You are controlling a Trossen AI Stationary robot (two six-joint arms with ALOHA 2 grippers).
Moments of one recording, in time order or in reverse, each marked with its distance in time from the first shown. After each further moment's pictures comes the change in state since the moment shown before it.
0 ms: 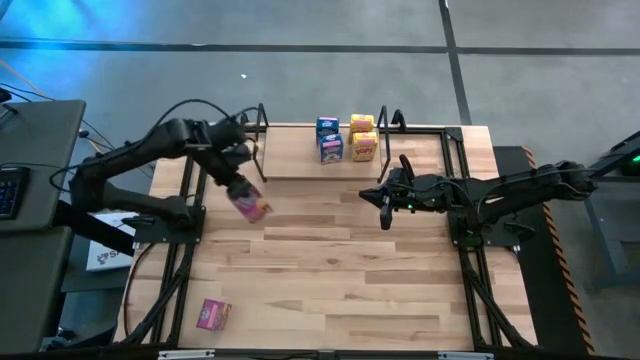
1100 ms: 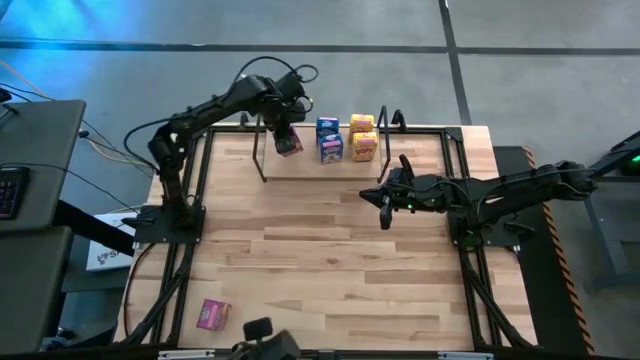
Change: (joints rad) left arm 0.221 0.723 0.571 0.074 -0.364 0.745; right arm 0.000 0.000 0.000 -0.006 0.004 0.011
